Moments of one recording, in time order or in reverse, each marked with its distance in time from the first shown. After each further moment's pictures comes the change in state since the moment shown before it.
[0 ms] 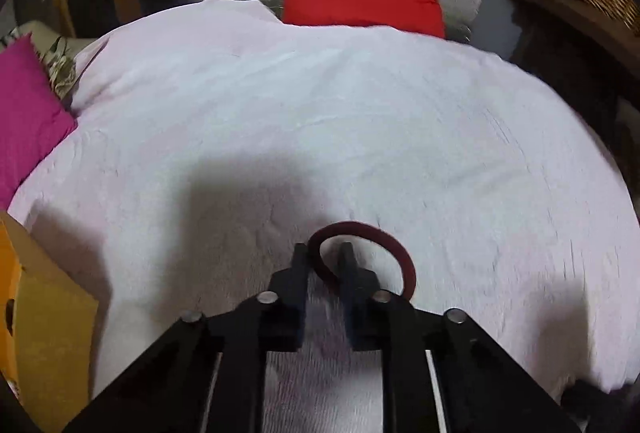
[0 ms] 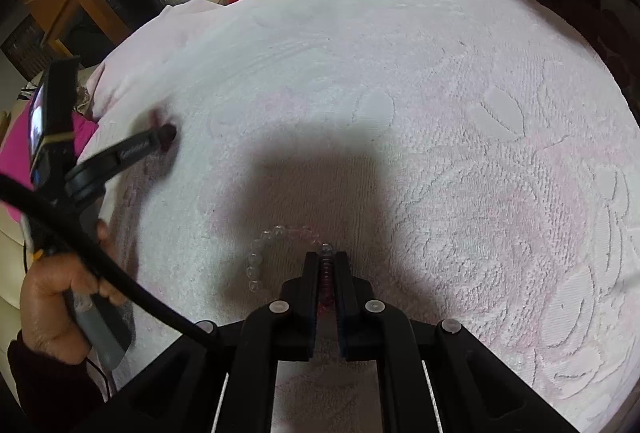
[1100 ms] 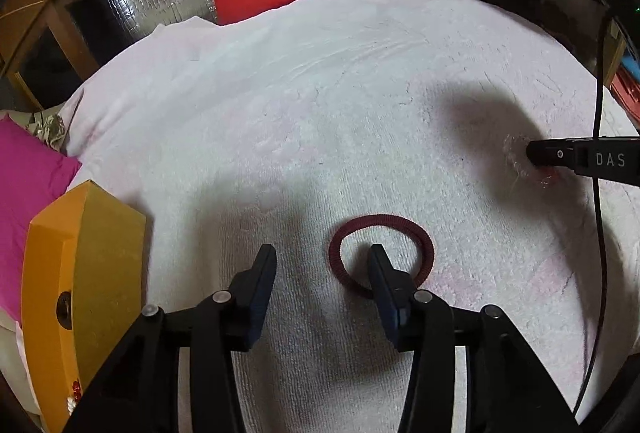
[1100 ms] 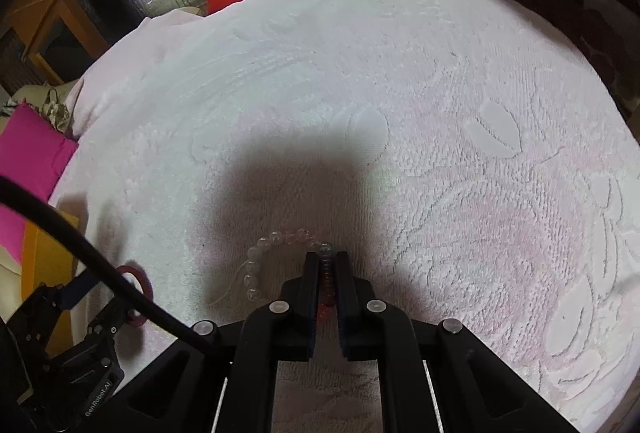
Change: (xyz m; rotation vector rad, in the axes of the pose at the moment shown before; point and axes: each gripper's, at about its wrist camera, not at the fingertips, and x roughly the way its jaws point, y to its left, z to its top) left arm -0.070 -0.006 -0.082 0.336 0.042 -0.018; right arm 0.009 0.015 0.018 0.031 -0.035 -0.082
